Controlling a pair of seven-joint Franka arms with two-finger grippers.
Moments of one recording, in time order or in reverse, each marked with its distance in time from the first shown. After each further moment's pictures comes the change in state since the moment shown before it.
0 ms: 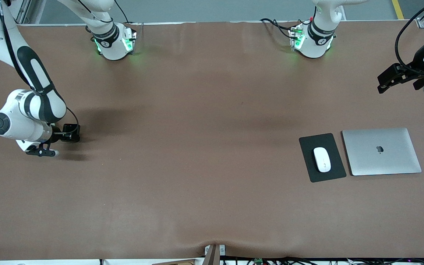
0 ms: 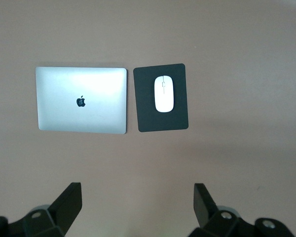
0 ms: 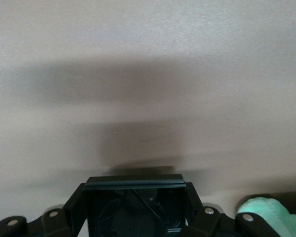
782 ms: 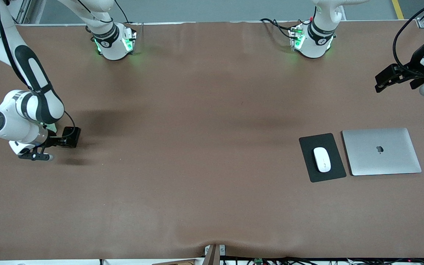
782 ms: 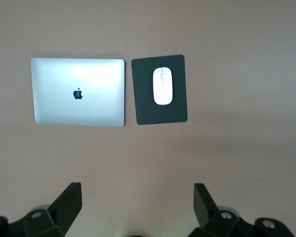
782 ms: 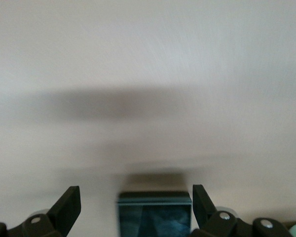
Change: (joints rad) left arm -0.001 0.010 0.004 0.000 -0.010 -0.030 0.000; right arm 0.018 -0.034 0.023 0.054 -0.001 0.048 -0.003
